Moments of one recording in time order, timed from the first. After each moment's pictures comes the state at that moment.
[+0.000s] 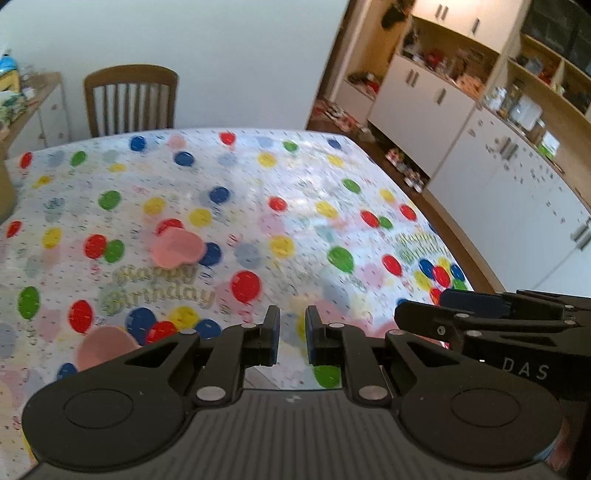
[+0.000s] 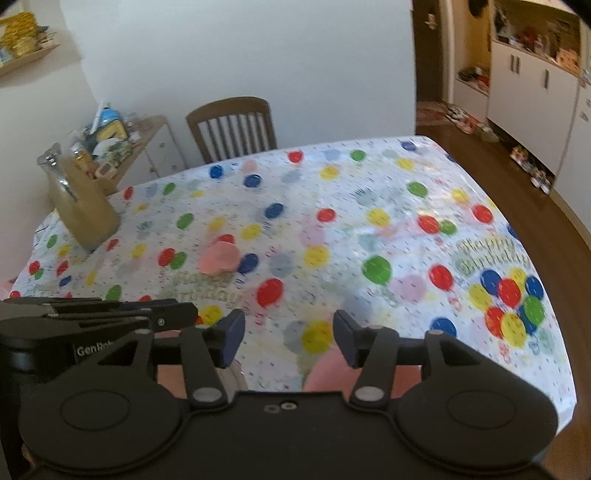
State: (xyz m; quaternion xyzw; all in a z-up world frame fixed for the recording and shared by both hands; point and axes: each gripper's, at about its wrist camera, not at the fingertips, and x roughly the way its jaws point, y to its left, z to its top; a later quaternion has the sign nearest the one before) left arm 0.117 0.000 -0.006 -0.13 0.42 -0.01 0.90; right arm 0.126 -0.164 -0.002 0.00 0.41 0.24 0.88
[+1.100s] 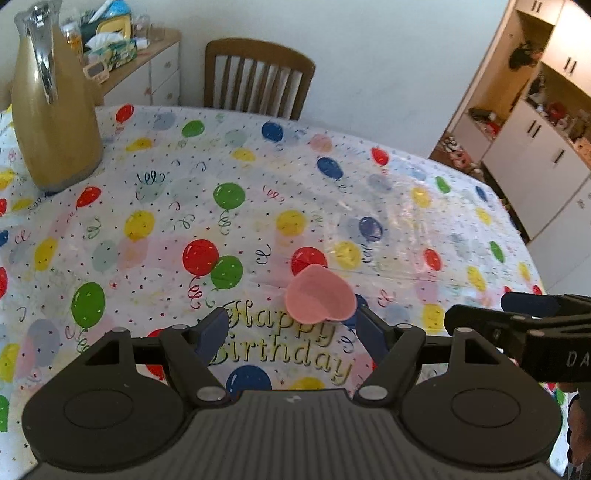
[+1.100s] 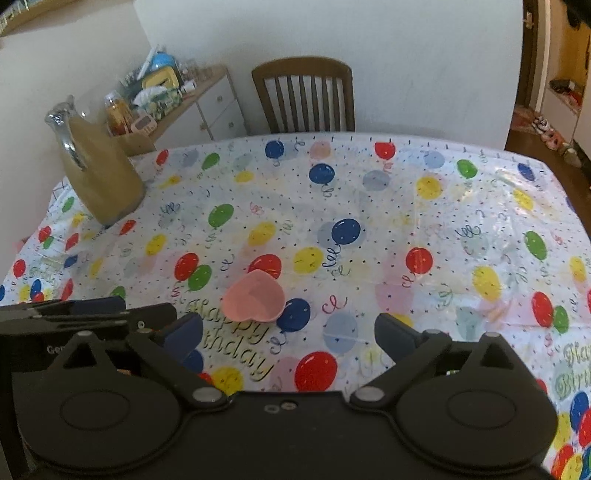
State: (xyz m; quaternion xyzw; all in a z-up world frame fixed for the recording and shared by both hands) left arm 0.196 0.119 -0.073 -0.20 0.43 0.17 0.87; right arm 0.274 -0.054 -0.055 -0.07 0.45 0.35 0.82
